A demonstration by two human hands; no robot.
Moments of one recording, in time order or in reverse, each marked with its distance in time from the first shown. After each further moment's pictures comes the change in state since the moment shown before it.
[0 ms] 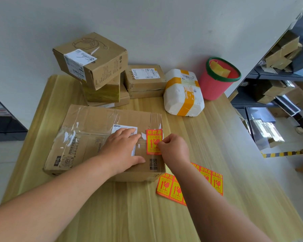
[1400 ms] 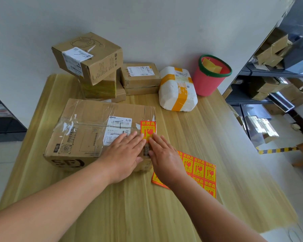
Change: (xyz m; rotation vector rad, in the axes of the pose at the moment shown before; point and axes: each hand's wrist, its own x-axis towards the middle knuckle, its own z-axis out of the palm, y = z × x) left_hand -0.040 0.020 0.027 0.255 -0.027 0.229; right_hand -0.046 0.060 -0.001 -0.412 -0.074 -0.697
